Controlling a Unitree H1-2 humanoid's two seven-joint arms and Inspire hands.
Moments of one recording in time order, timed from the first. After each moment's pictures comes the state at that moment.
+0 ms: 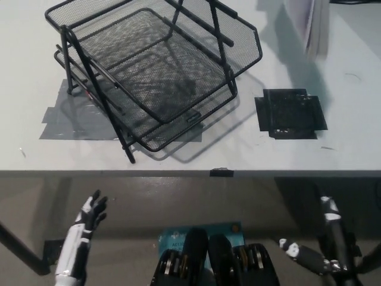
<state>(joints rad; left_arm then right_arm) 0.07 0.13 -0.01 -0.01 0.05 -0.17 -0.05 0.09 -0.04 0.05 -0.06 -0.25 -0.27 -0.12</state>
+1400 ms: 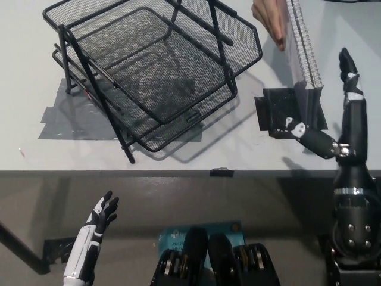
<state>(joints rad) 0.09 0.13 -0.03 -0.04 0.07 -0.17 -0.06 -0.38 0.02 -0.05 -0.09 -0.31 -0.01 -0.15</state>
